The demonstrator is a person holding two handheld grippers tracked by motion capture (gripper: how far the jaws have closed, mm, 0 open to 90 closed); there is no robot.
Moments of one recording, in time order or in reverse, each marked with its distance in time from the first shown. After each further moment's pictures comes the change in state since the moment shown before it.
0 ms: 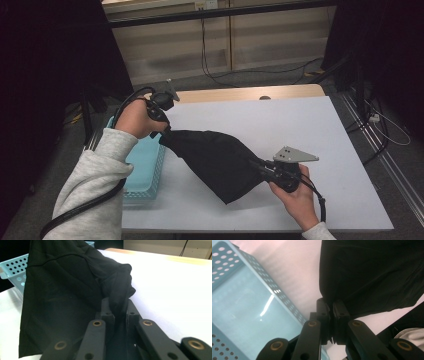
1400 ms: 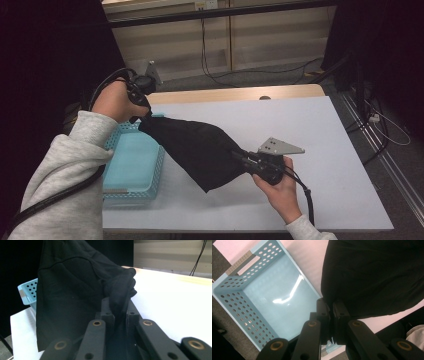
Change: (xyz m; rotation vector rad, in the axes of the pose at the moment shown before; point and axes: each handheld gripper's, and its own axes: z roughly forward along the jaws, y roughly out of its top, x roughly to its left) left arm 0.020 -0.007 -0.049 0.032 0.116 -0.020; right arm 0.025 0.032 0.021 -0.101 0.069 0.009
